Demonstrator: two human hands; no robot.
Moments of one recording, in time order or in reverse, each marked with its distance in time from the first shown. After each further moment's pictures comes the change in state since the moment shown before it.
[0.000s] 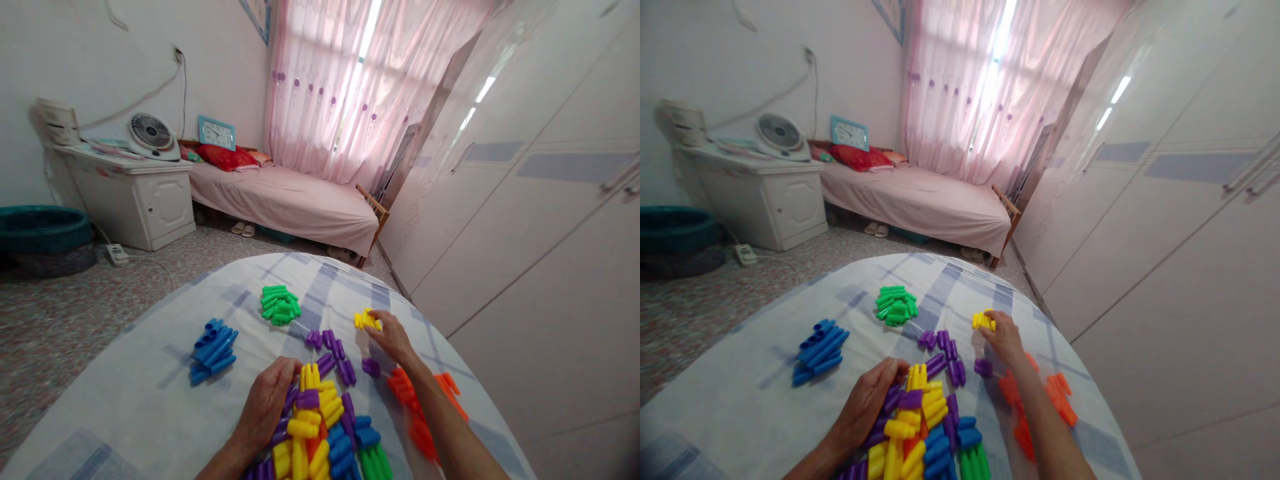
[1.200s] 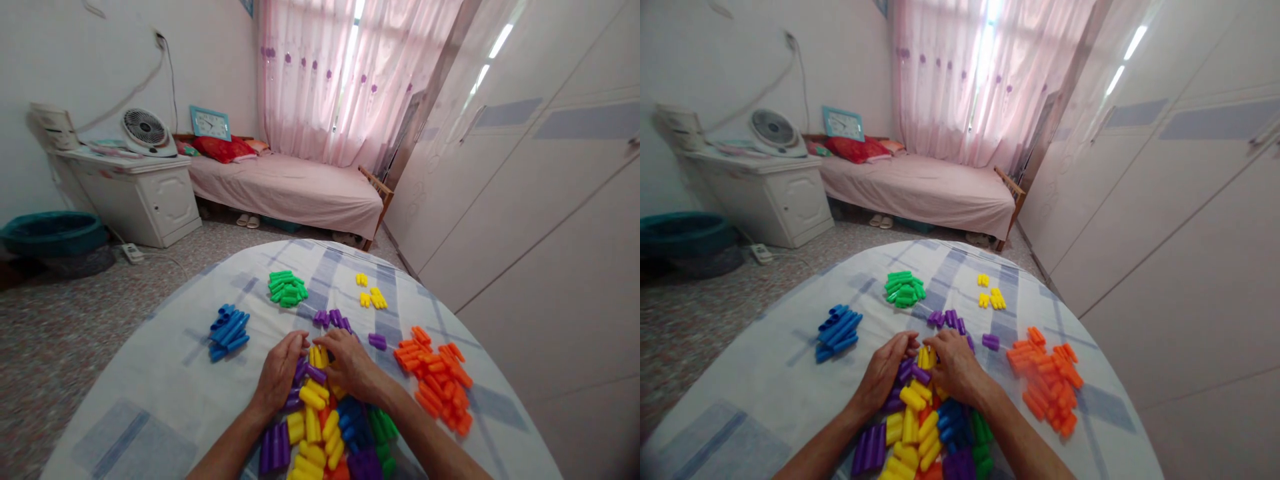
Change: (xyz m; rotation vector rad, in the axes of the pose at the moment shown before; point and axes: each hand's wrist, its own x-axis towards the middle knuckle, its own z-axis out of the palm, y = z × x) left_hand 0.003 -0.012 0.000 -0.121 0.051 -0.043; right_hand -0.087 -0.112 0.024 0.193 -0.323 -0.417
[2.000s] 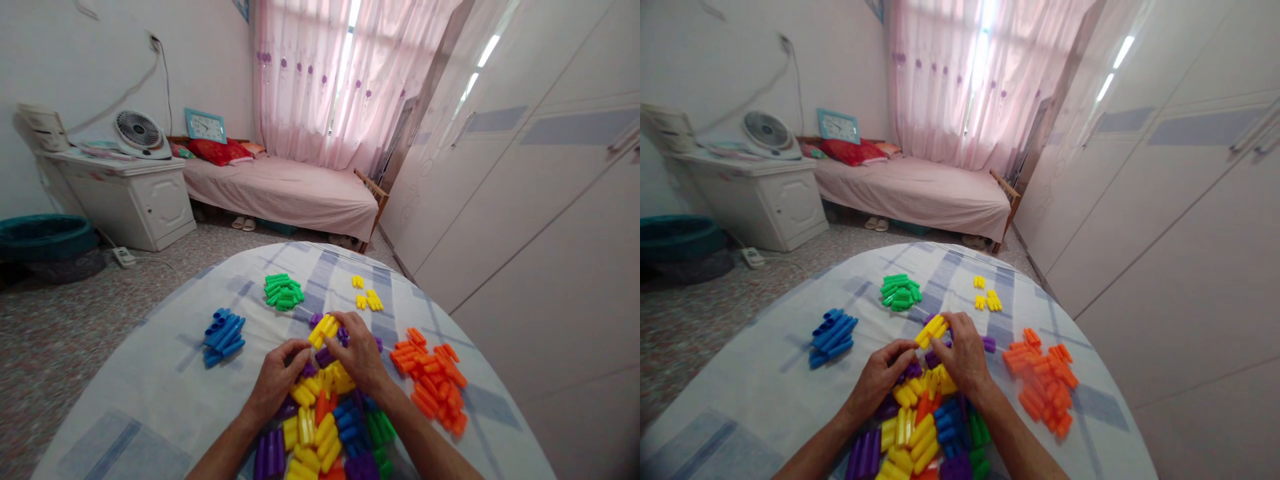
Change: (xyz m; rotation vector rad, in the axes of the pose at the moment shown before) left_hand 0.000 0.004 0.000 0.044 -0.081 -0.020; right_hand 0.007 0.004 -0.014 0.067 0.452 0.129
